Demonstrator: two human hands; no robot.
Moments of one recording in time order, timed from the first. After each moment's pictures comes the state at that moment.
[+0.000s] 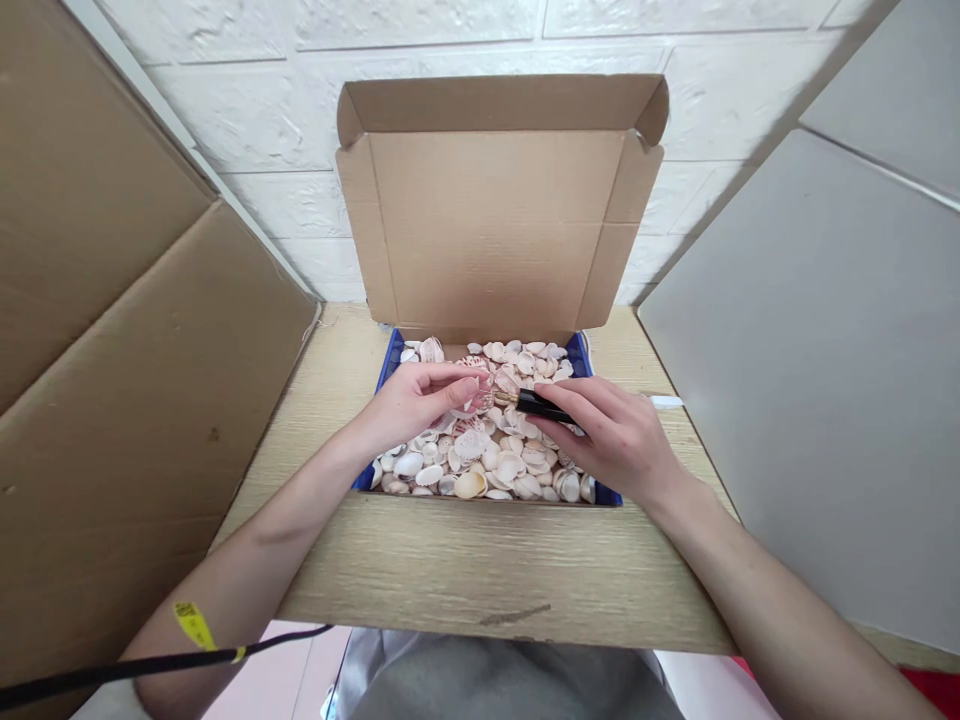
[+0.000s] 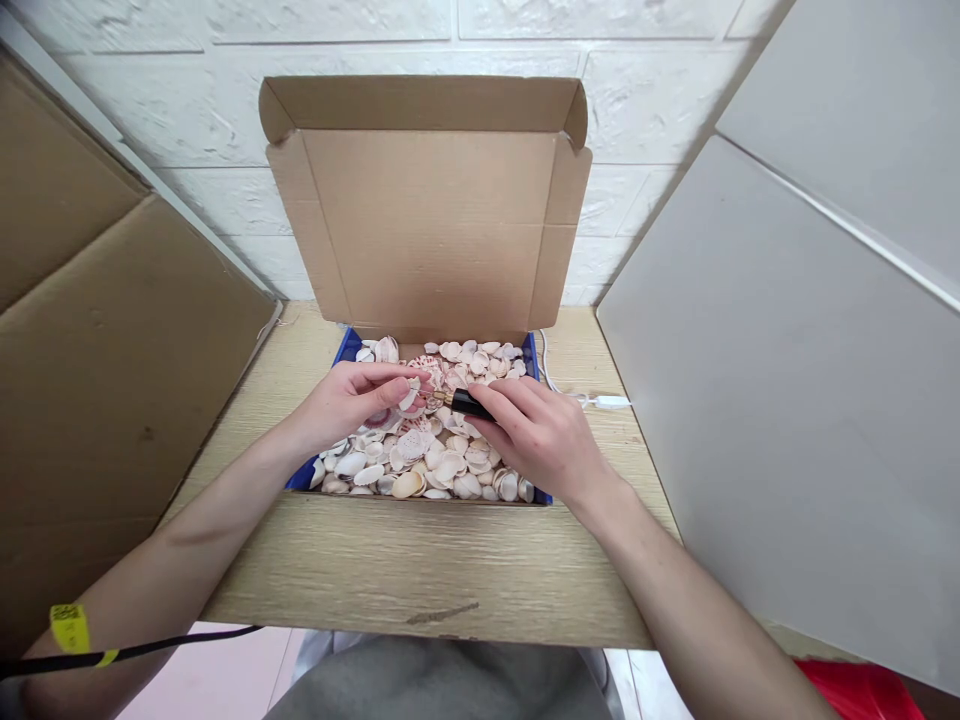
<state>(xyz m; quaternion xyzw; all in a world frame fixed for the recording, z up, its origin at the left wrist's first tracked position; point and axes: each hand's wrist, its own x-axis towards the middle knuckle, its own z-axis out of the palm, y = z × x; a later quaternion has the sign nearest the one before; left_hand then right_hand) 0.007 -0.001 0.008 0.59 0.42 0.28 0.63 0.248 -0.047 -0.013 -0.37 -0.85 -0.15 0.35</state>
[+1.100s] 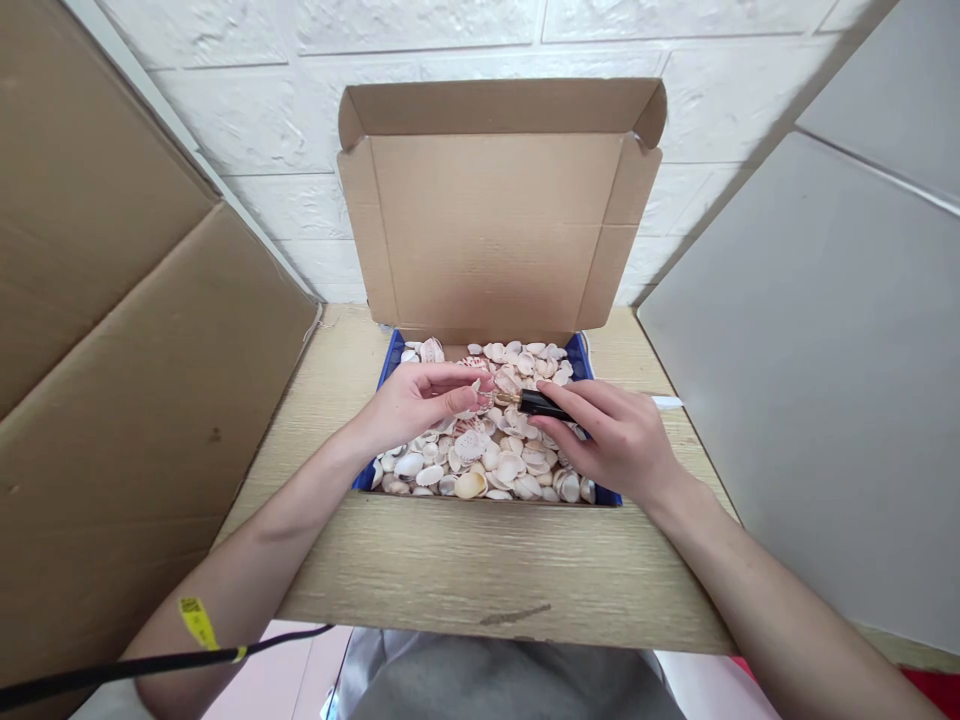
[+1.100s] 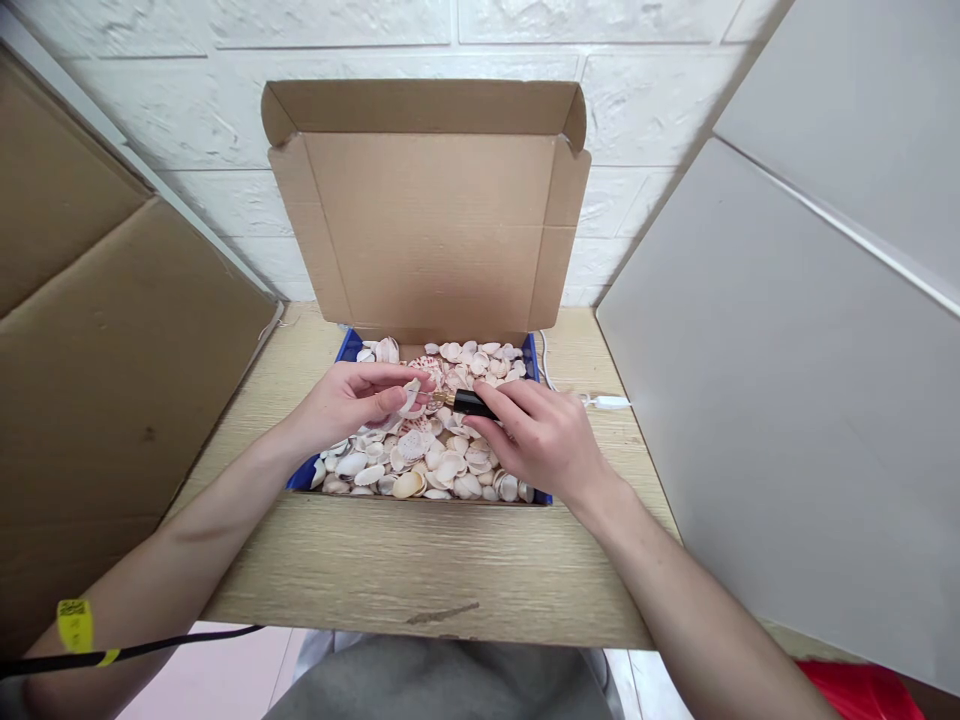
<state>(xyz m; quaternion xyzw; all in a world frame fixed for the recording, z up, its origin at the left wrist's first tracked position) 0.007 -0.003 0.015 0.60 0.42 0.28 0.62 0.246 -0.049 -0.010 -0.39 -0.83 -0.15 0.36</state>
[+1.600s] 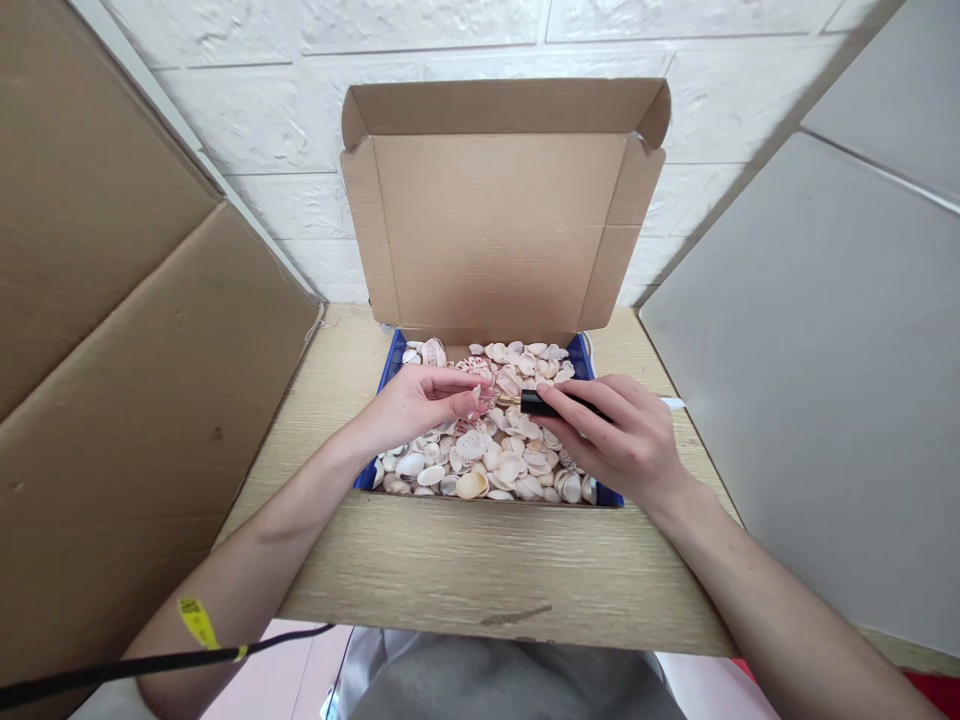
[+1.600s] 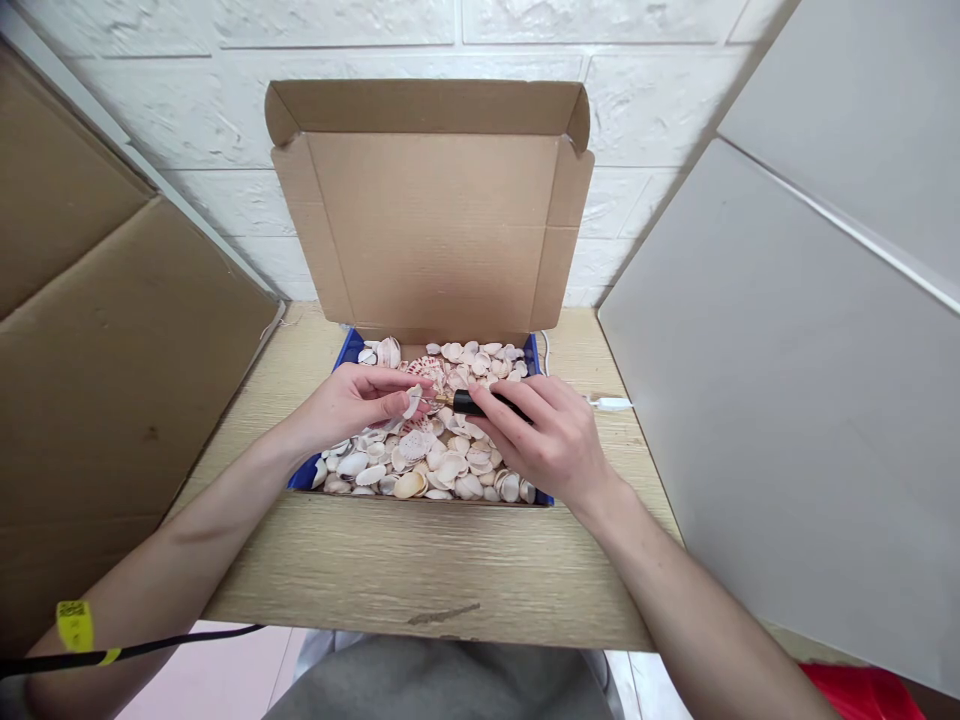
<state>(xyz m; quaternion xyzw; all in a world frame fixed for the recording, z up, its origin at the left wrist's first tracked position) 0.005 -0.001 0.008 0.60 0.42 0.26 0.62 0.247 -0.049 -0.006 -0.36 -0.83 -0.21 0.36</state>
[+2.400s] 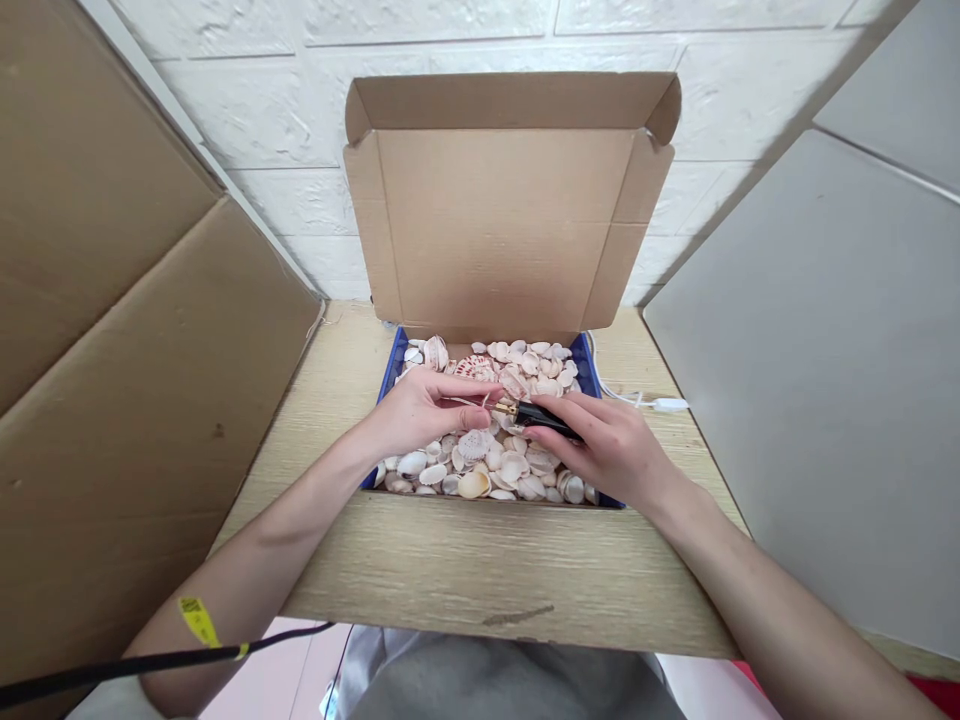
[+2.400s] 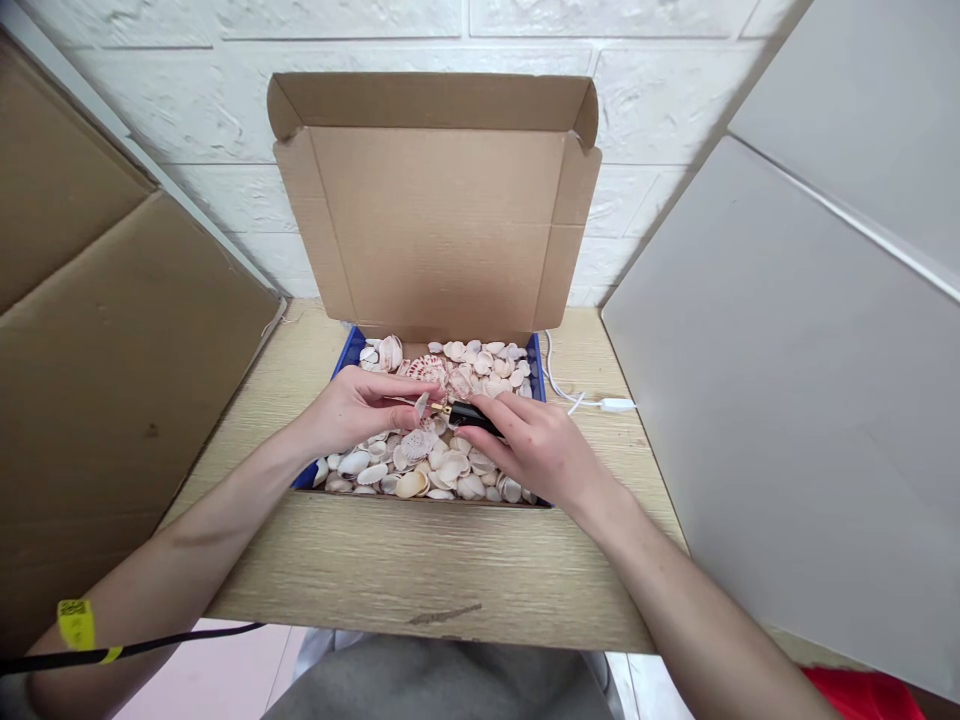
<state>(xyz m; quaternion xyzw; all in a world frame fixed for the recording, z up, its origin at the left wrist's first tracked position) 0.008 -0.003 0.004 0.63 0.41 0.29 0.60 0.240 -0.051 -0.014 -0.38 -0.86 -0.04 0.33</state>
